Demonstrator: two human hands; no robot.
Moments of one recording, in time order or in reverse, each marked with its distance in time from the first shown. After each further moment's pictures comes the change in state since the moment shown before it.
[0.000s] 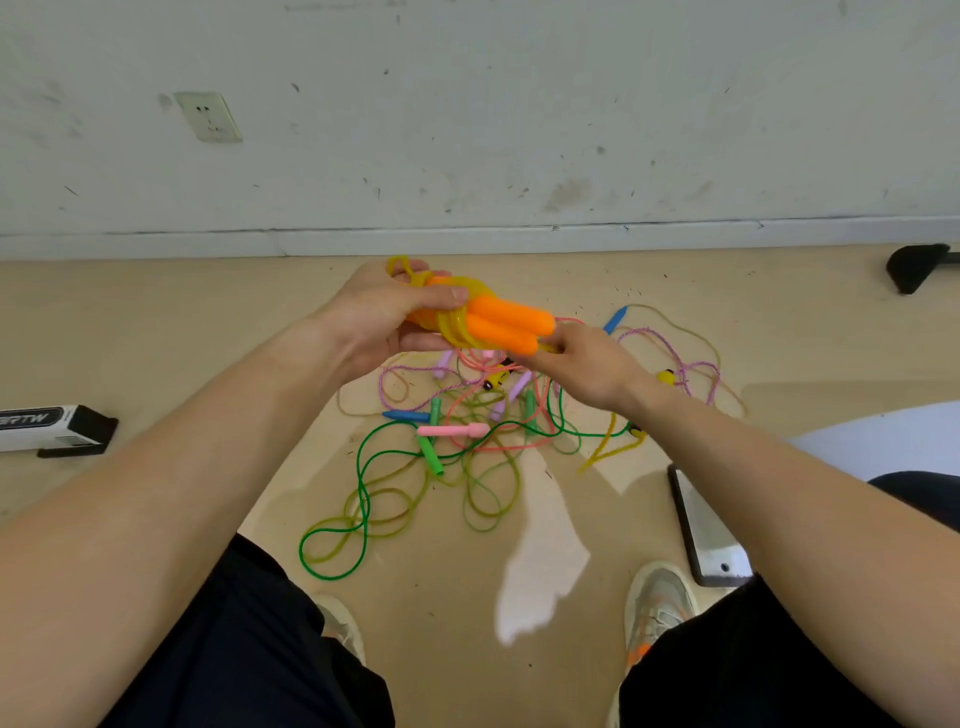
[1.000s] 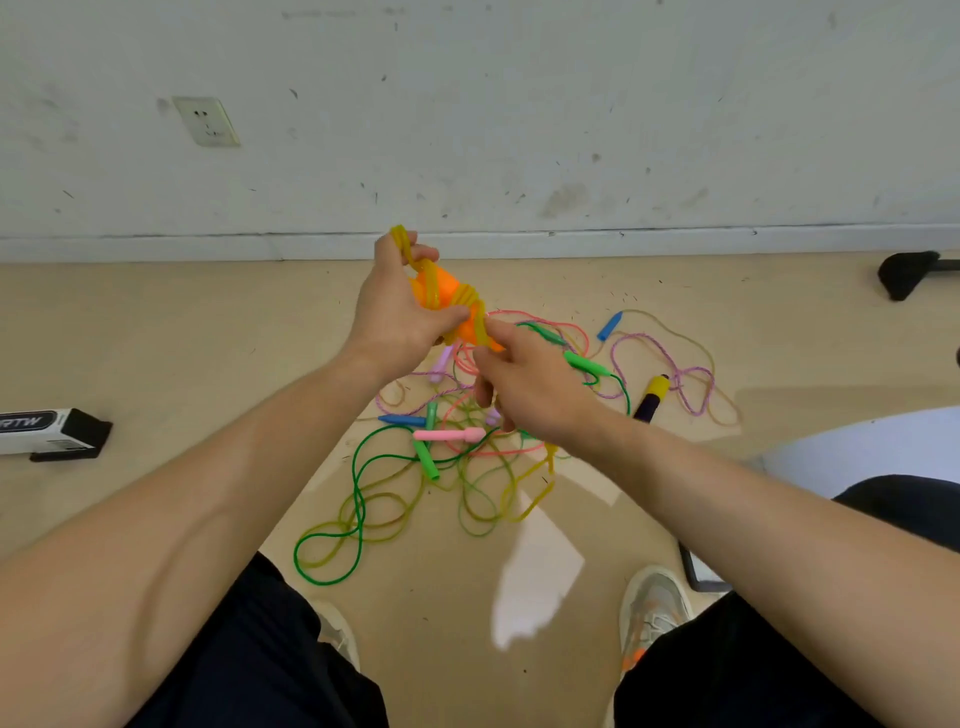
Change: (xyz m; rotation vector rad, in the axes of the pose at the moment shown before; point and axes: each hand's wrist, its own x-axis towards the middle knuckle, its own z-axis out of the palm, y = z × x) left_hand 0.016 -0.024 0.010 0.519 0.253 0.488; right_hand -0.030 -0.066 0.020 0.451 0.022 -0.012
